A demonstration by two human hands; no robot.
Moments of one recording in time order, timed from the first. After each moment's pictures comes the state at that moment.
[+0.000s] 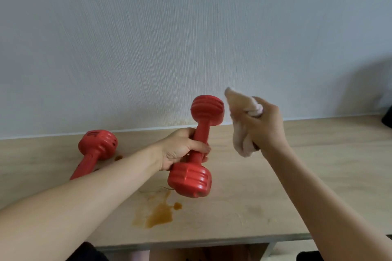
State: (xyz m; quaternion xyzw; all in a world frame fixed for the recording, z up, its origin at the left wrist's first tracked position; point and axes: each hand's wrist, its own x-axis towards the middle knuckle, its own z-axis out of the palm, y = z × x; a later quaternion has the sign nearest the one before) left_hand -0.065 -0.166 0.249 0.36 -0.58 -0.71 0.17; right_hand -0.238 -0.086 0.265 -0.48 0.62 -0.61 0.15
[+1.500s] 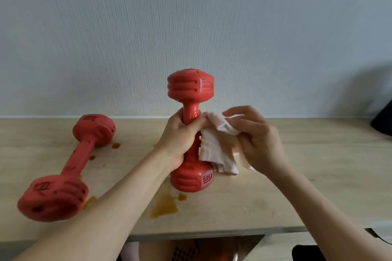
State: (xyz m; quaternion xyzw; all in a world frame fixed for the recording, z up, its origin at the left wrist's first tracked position) left_hand -0.057 -0.151 0.242 0.30 -0.55 -0.65 0.42; right_hand -0.206 -0.071 0.241 -0.70 0.55 -0.46 -0.05
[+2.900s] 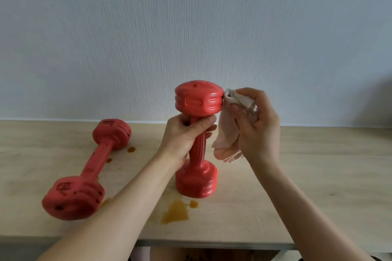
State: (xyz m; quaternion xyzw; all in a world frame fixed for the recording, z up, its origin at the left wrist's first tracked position) left_hand -0.043 -0.157 0.251 0.27 -0.52 -0.65 0.48; right_hand -0.158 -0.091 0.274 -0.51 0.50 -0.70 0.06
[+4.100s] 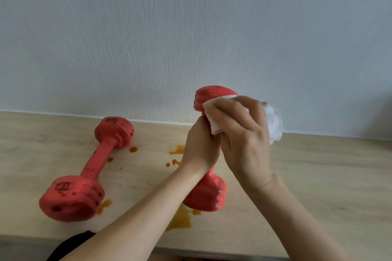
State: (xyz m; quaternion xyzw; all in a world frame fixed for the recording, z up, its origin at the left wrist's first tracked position) left_hand -0.062 -0.149 0.243 0.37 -0.71 -0.39 0.45; right_hand -0.142 -0.111 0.263 -0.69 0.48 -0.49 -0.23
